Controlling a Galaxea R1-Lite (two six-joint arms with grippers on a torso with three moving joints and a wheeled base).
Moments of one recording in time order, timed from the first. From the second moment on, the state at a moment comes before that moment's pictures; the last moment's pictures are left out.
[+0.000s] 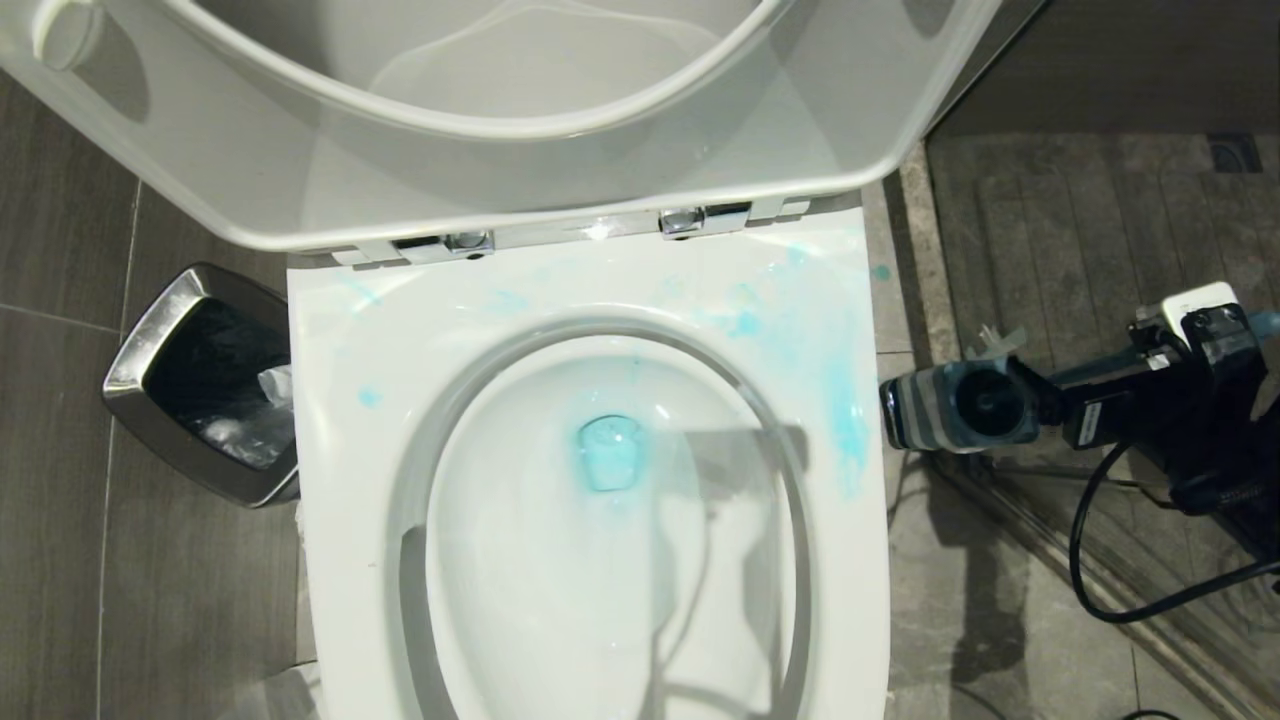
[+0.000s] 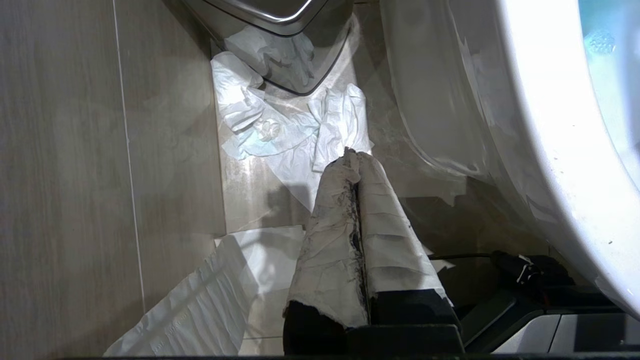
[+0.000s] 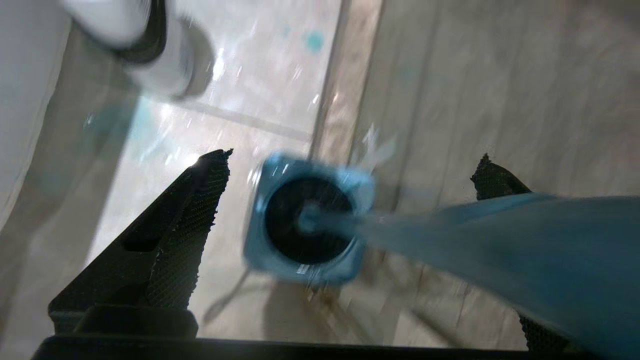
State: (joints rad) left arm 0.00 0.00 0.00 0.00 0.00 0.00; right arm 0.00 1.64 -0.49 -1.22 -0.04 -0.35
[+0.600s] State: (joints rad) left arm 0.00 0.00 0.00 0.00 0.00 0.00; right arm 0.00 1.65 -0.49 -1.24 -0.04 -0.34
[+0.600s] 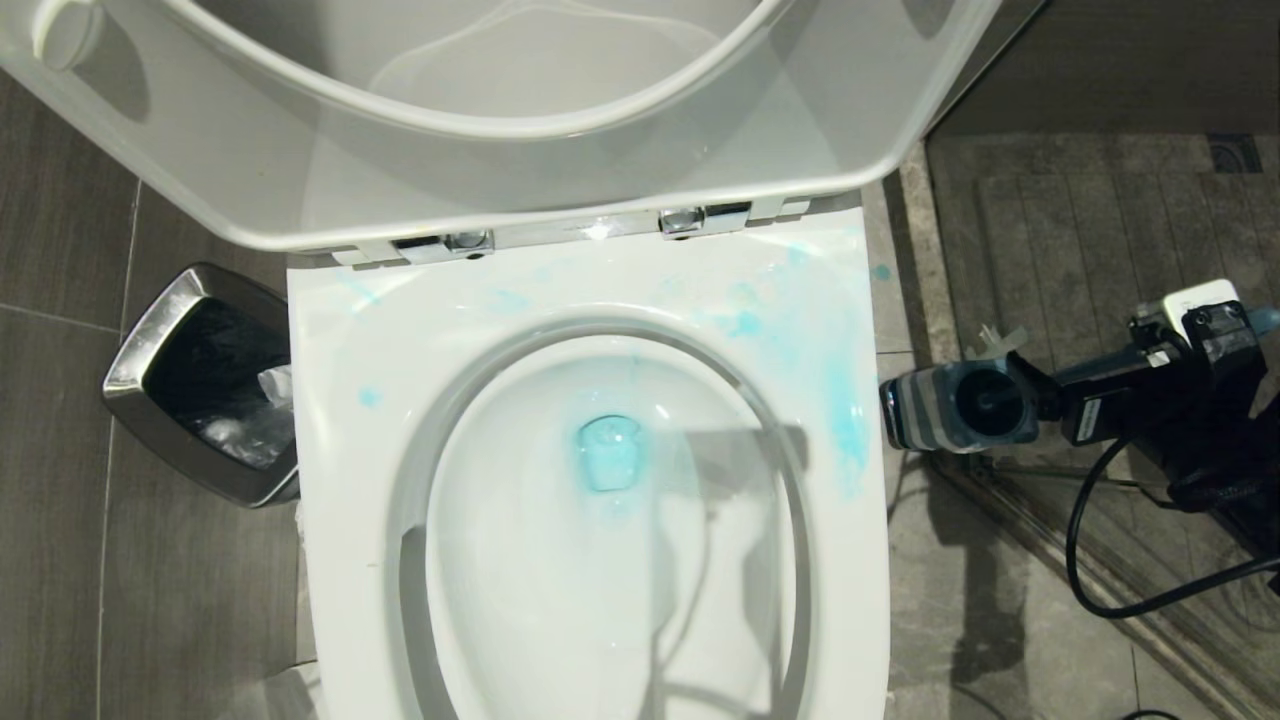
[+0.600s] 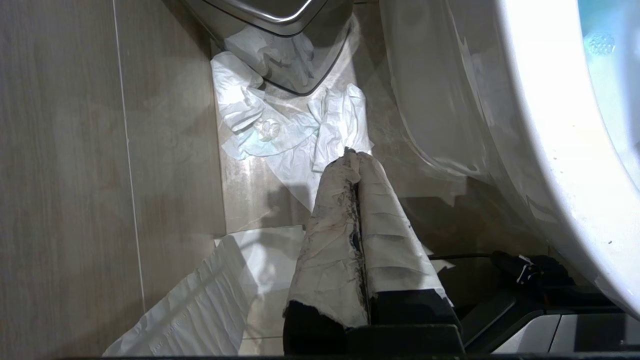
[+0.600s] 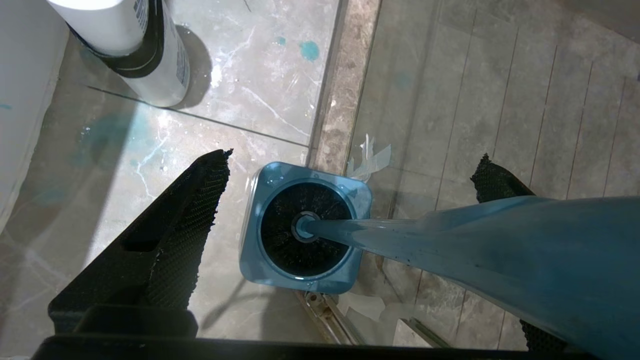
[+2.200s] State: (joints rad) left arm 0.00 0.00 0.00 0.00 0.00 0.00; right arm 0.00 1.56 -0.45 -1.33 -0.07 -0.38
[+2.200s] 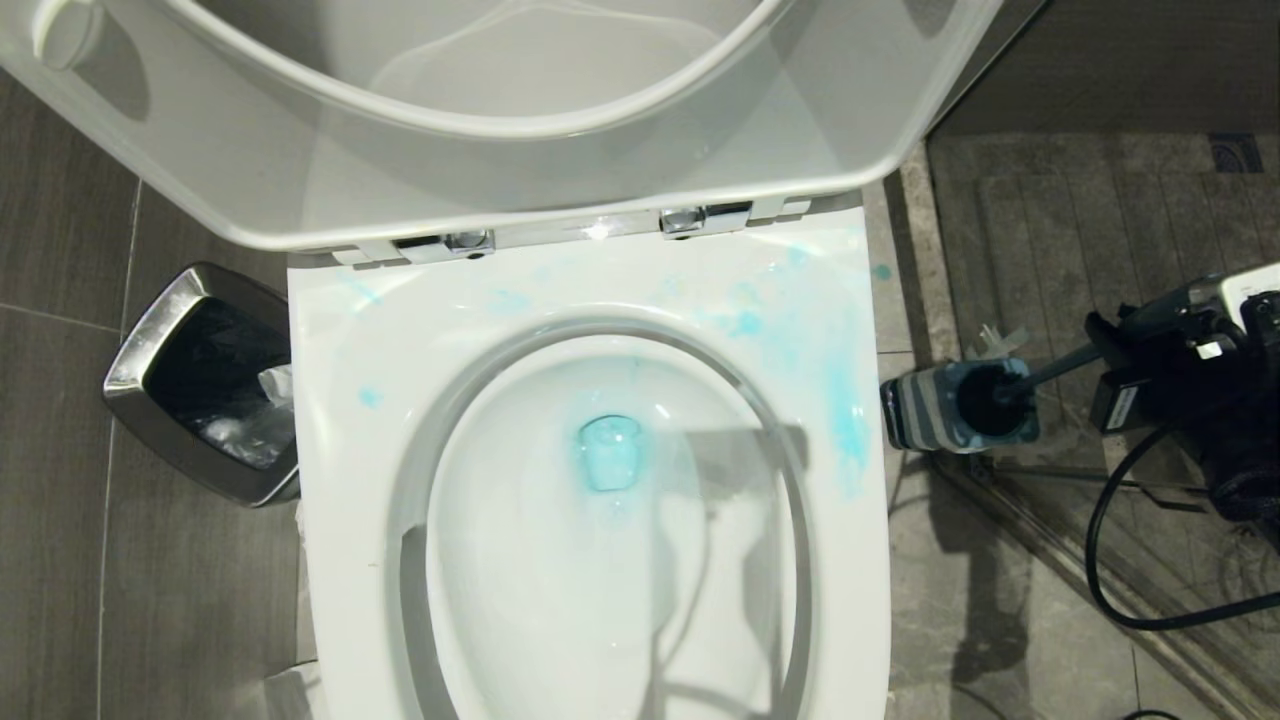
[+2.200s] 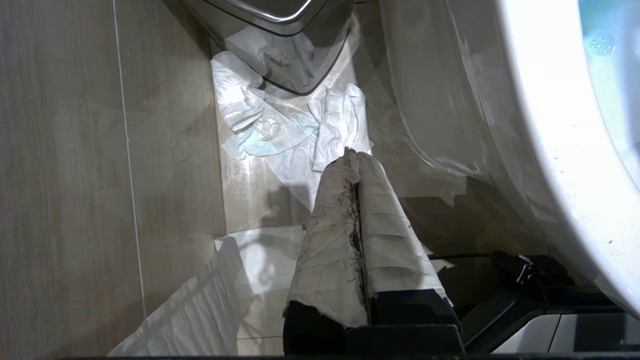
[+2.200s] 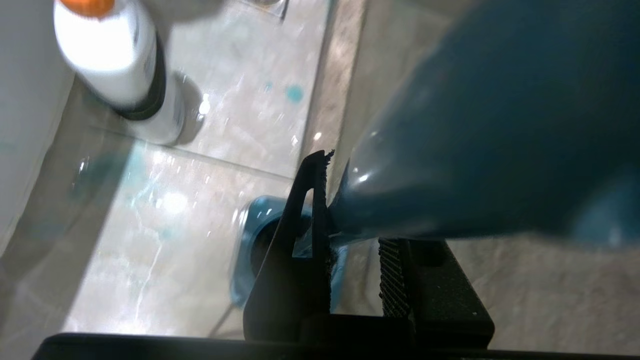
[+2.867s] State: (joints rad) left arm 0.00 0.00 0.00 0.00 0.00 0.00; right arm 0.04 1.26 -0.66 -0.96 -0.09 -0.38
